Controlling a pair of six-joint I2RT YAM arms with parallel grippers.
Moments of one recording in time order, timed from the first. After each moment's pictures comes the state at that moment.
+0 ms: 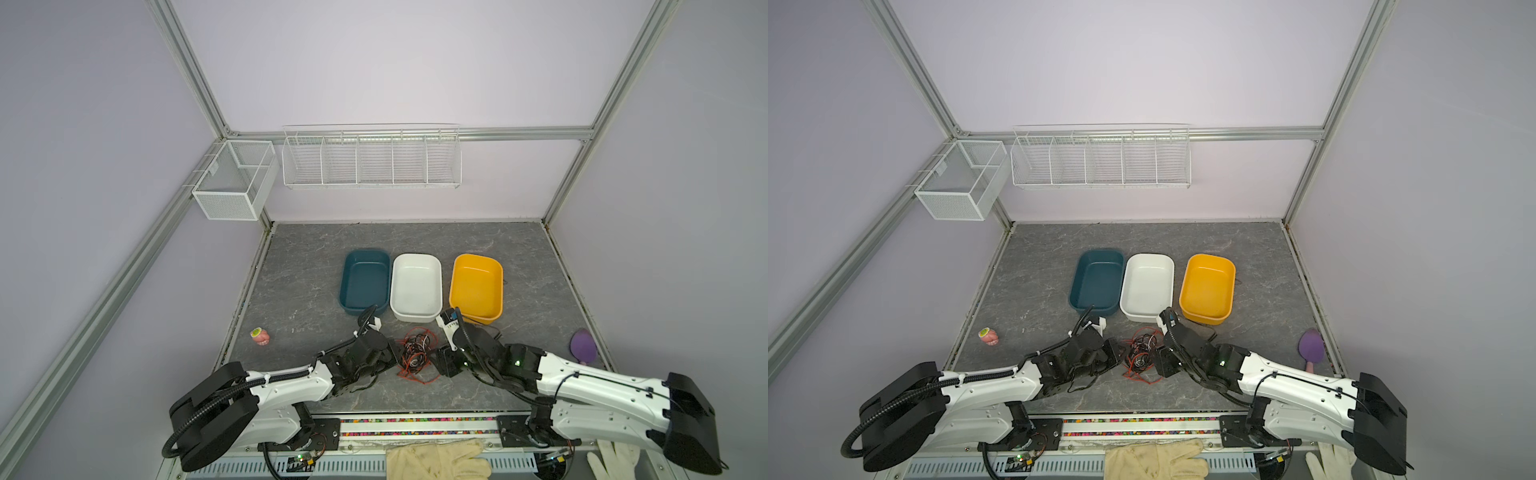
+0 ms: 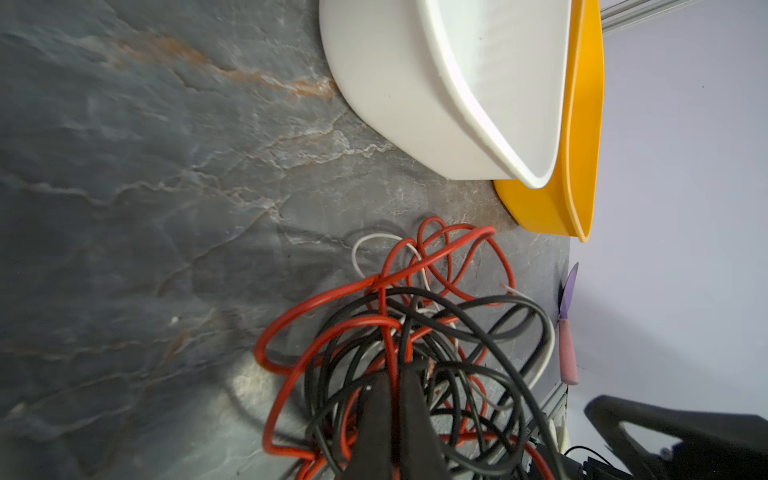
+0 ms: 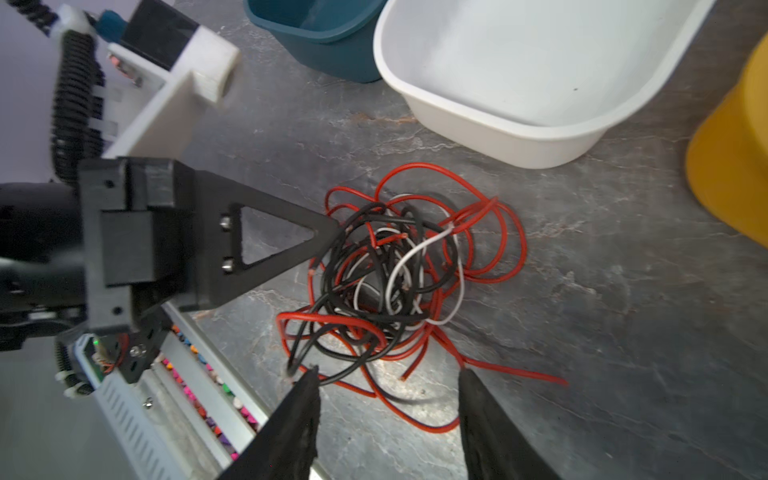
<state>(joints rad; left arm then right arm) -1.00 1.22 0.35 0.23 -0.03 -1.24 1.08 1.06 0.62 -0.35 0.08 0.64</state>
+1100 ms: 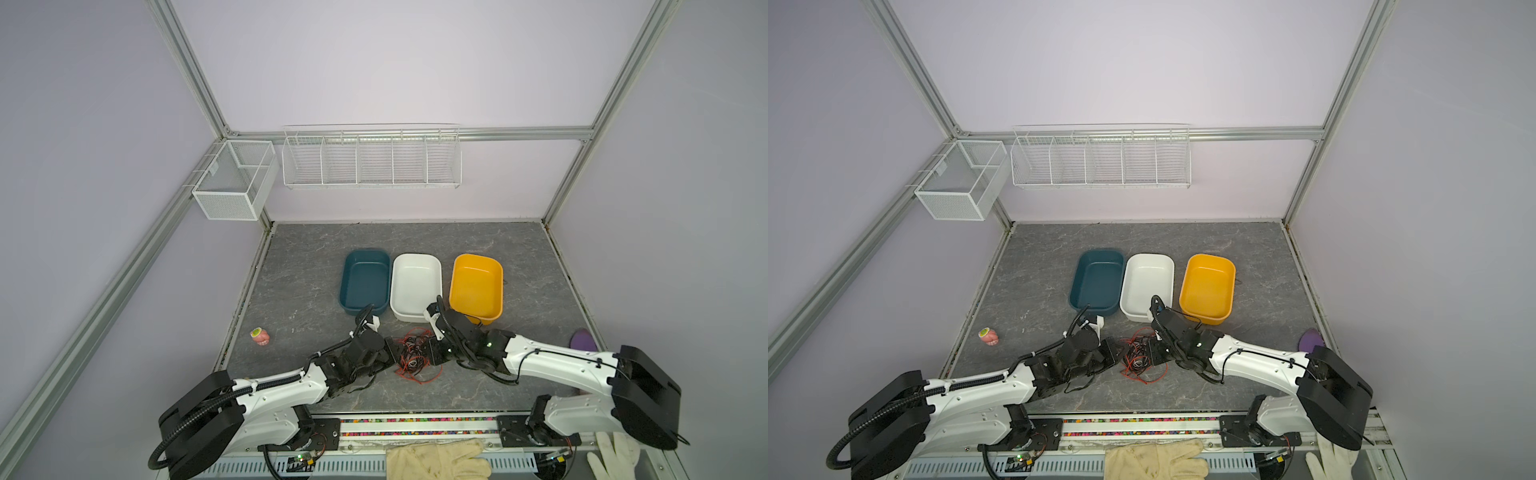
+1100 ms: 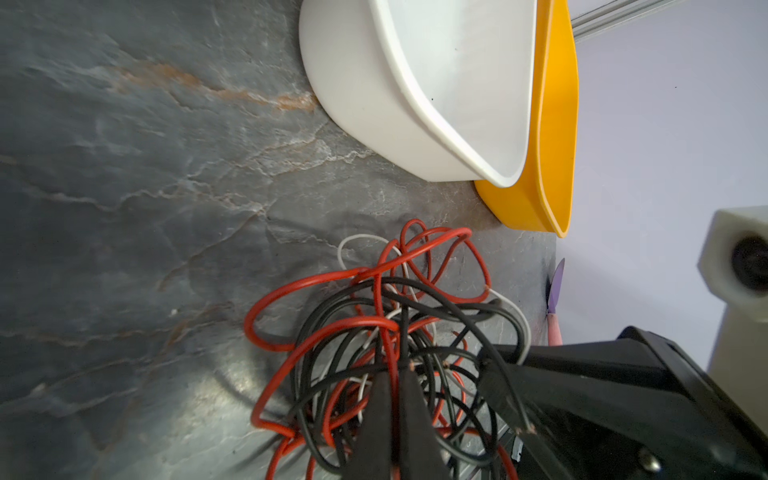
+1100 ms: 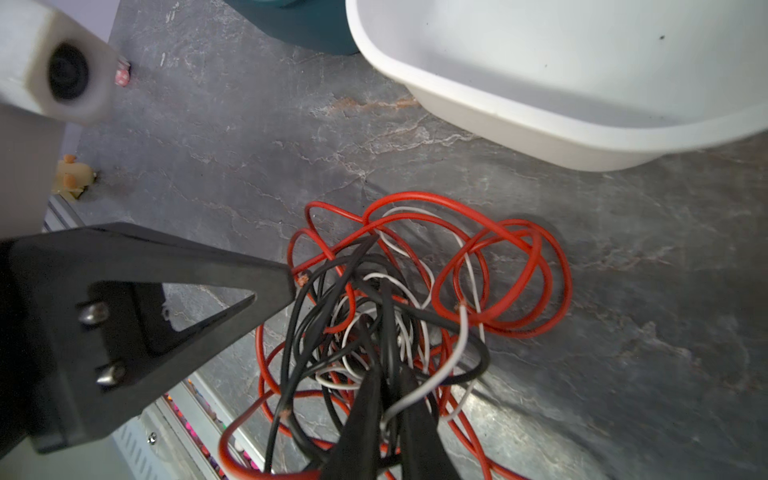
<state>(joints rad) -1.00 1.14 0.35 0.18 -0.03 -1.23 0.97 1.32 0.68 -0.23 -0.05 0.64</state>
